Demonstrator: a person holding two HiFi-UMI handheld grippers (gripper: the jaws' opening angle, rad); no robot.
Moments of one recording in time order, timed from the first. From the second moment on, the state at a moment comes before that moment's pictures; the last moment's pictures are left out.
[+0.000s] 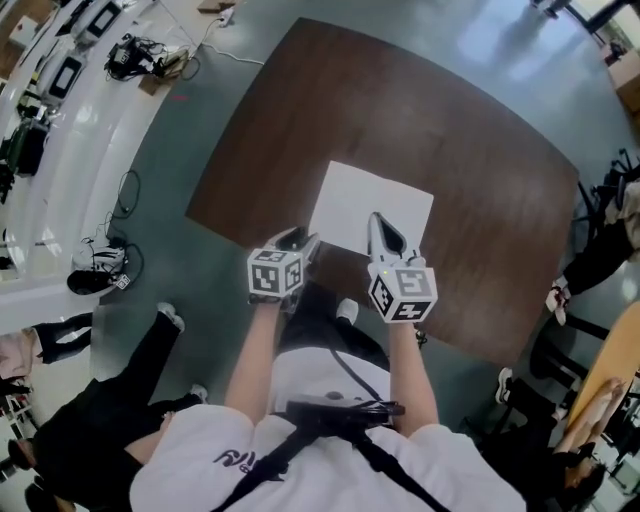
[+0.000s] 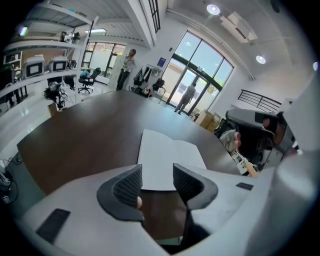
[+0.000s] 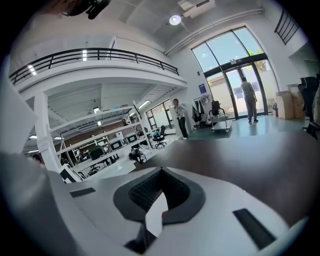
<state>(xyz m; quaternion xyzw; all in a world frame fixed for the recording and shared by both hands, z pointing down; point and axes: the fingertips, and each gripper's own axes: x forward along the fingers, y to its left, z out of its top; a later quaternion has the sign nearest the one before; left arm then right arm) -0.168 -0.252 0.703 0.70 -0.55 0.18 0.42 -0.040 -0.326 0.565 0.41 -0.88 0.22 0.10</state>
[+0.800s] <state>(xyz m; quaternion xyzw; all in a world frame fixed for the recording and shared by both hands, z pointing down) -0.156 -0.266 0.786 0.69 -0.52 0.20 0.46 -0.037 -0.332 0.608 0.43 -0.86 0.25 0.13</state>
